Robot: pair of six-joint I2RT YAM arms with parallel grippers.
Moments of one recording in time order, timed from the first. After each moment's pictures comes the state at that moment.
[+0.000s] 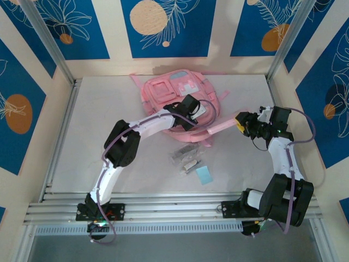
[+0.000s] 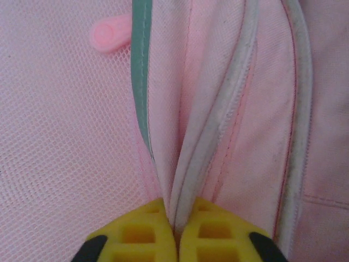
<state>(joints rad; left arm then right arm) -0.79 2.25 1.85 -0.55 -0.14 0.27 -0.32 1.20 0.80 -0.39 -0.84 0.74</state>
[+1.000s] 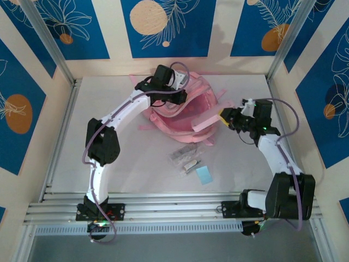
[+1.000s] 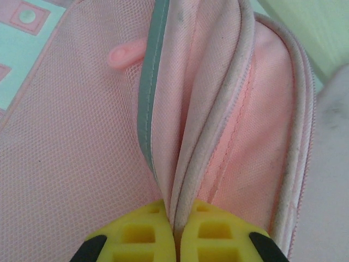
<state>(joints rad) -0.59 2.09 1.99 -0.63 0.36 -0.19 -0.05 1.26 0.82 -0.16 -0.78 0.84</state>
